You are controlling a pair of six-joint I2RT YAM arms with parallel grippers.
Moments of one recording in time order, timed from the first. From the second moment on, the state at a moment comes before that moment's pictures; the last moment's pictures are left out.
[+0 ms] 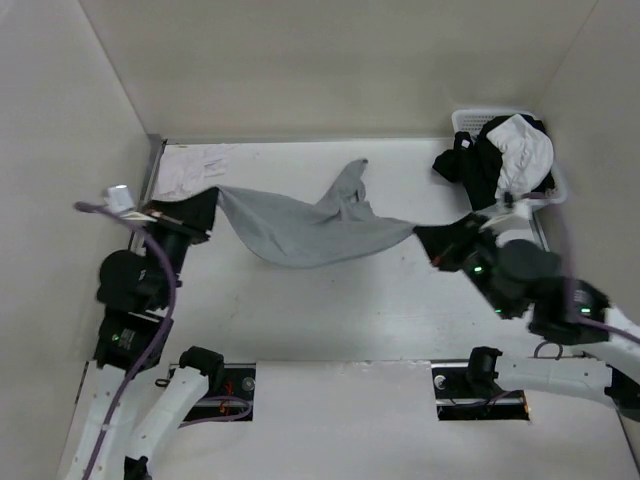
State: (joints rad) left arm -0.31 0.53 0.89 -0.25 -0.10 -0.80; right arm 1.12 0.76 1.08 -0.62 0.69 0.87
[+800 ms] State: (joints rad) left arm -0.18 0.88 1.29 -0.07 -0.28 -0.71; right arm 0.97 1.19 1.66 -0.02 0.85 -0.21
